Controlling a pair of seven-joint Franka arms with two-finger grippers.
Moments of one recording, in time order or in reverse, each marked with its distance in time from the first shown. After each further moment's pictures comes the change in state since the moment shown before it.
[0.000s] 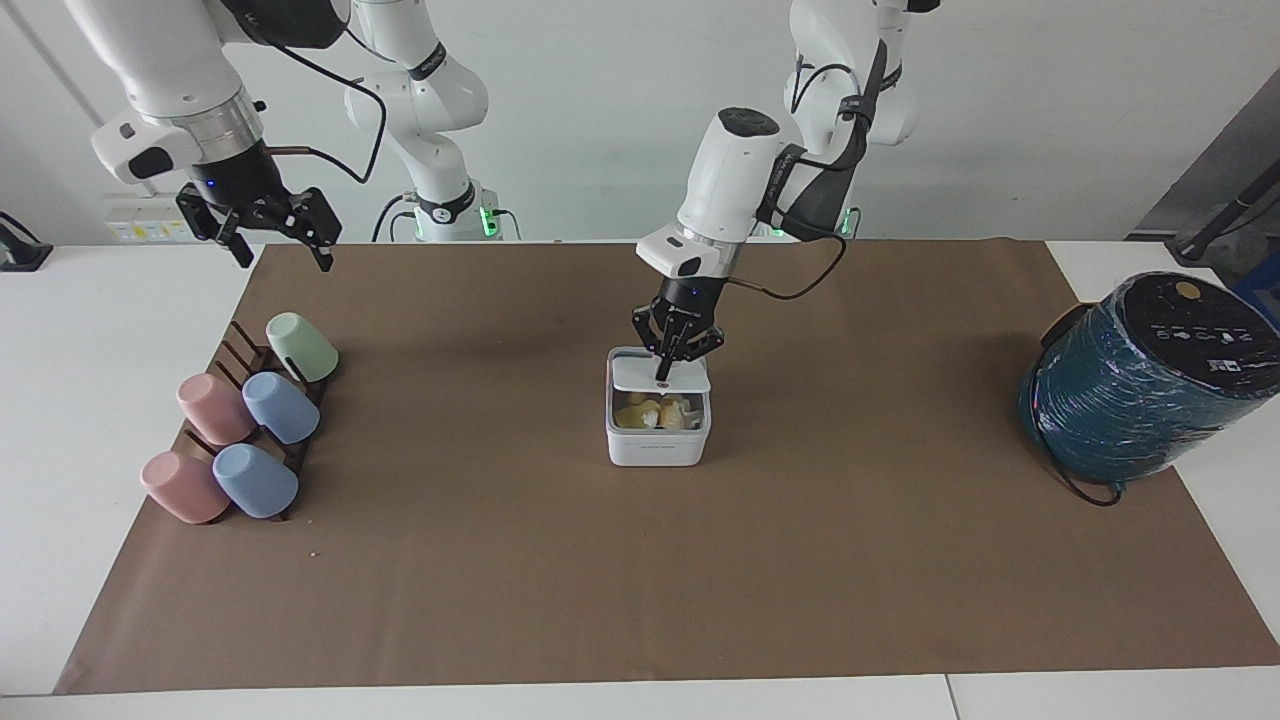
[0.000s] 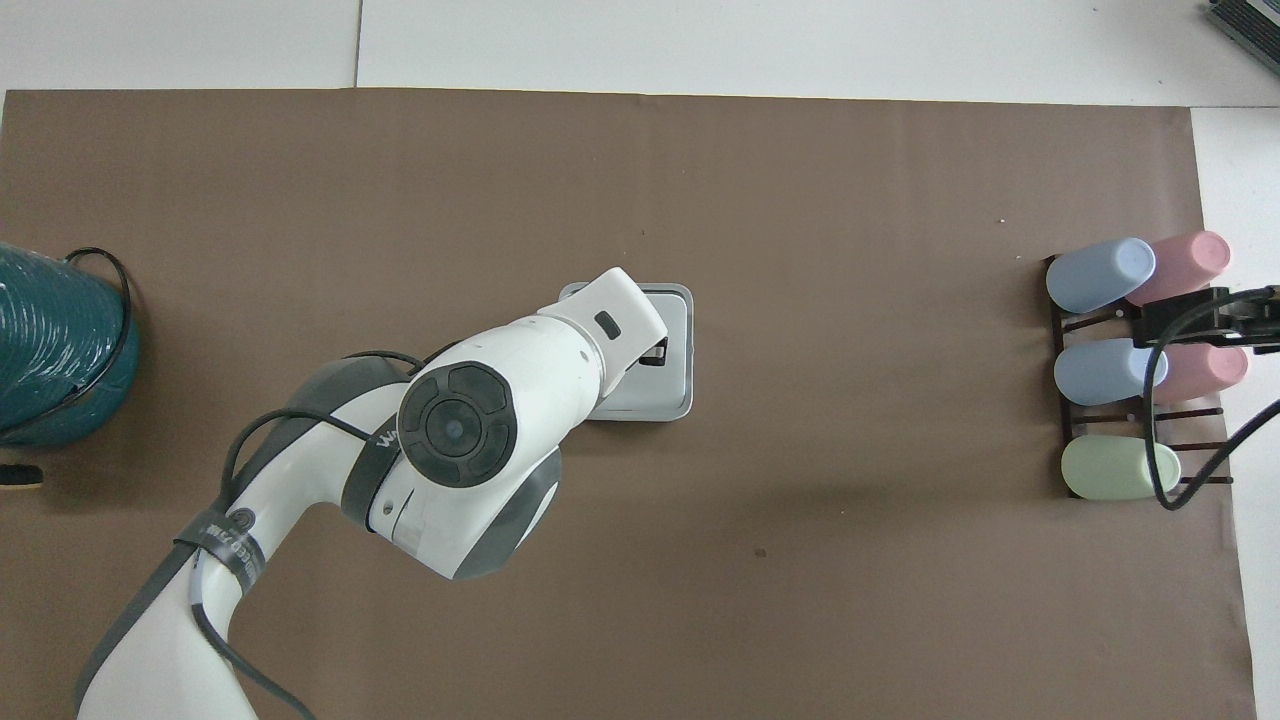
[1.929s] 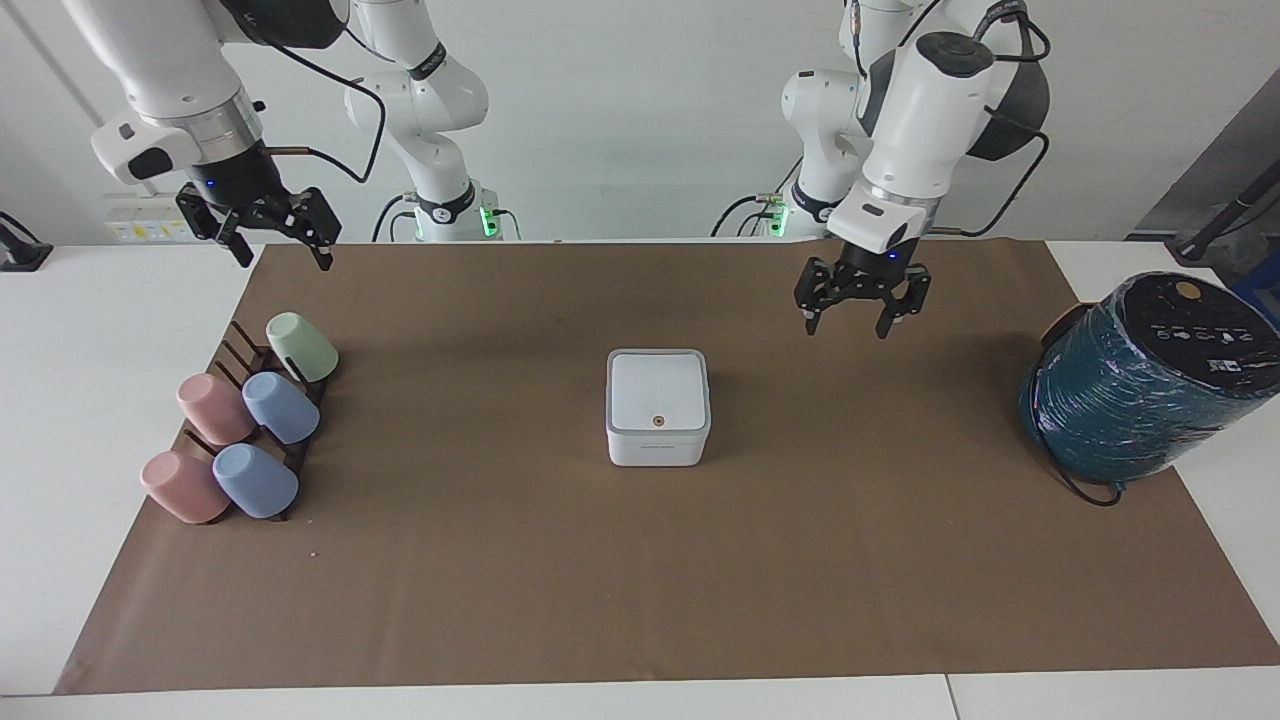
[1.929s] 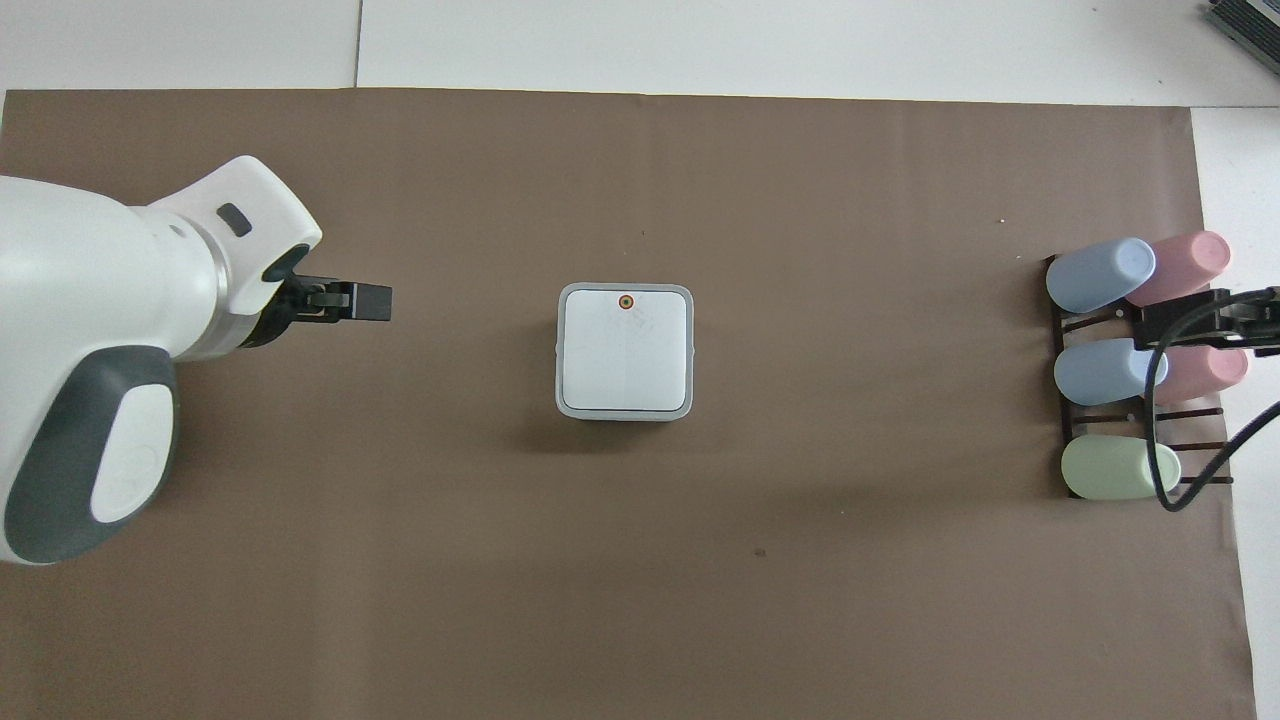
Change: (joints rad) left arm 0.366 -0.257 0.016 0.091 0.014 -0.587 0.283; right arm -0.001 0.000 0.000 0.000 0.000 -0.007 0.000
